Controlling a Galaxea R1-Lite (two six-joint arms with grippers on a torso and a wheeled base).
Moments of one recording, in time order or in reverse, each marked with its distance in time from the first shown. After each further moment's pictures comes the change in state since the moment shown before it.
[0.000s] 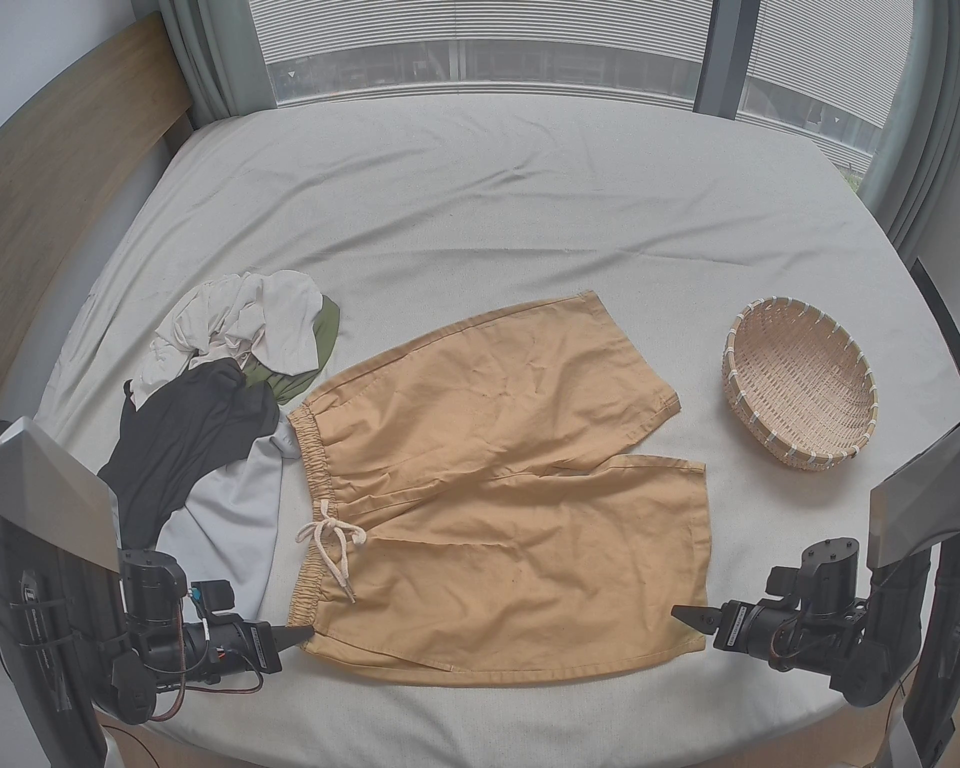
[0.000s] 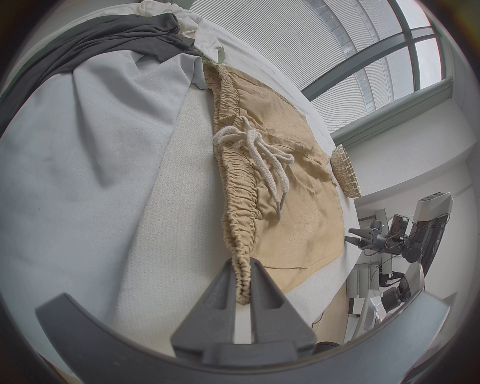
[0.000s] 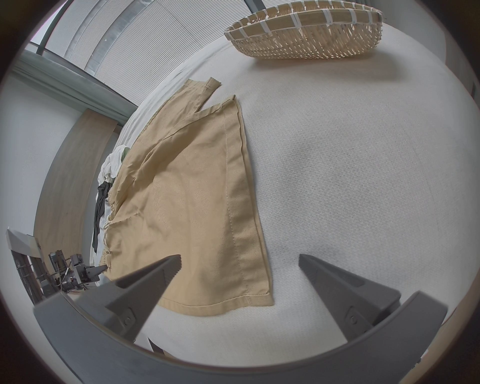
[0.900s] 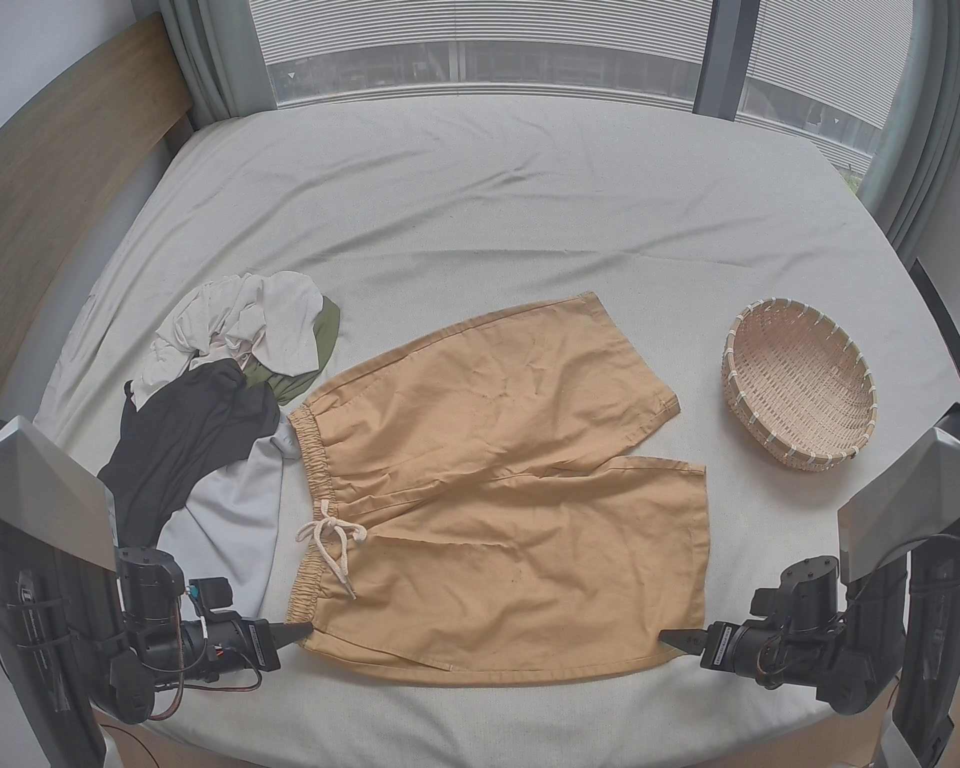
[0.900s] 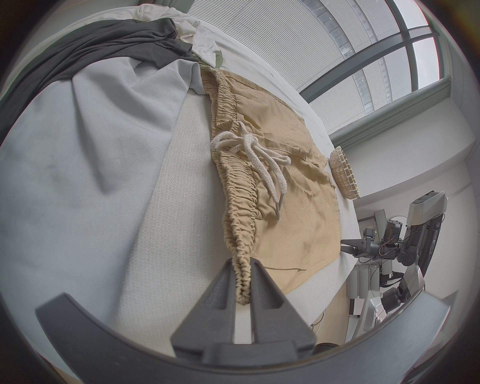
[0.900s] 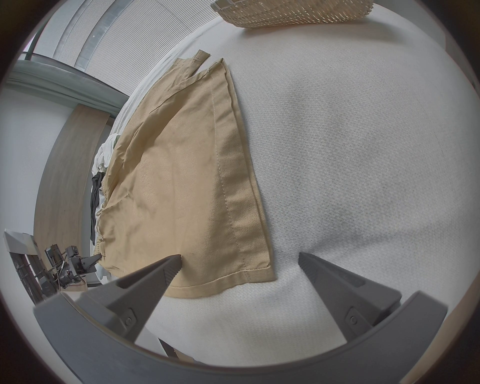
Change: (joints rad) left arm 0.005 -0.013 0.000 0.000 0.000 0.000; right arm 0.030 0.111 0.000 -0.008 0.047 0.056
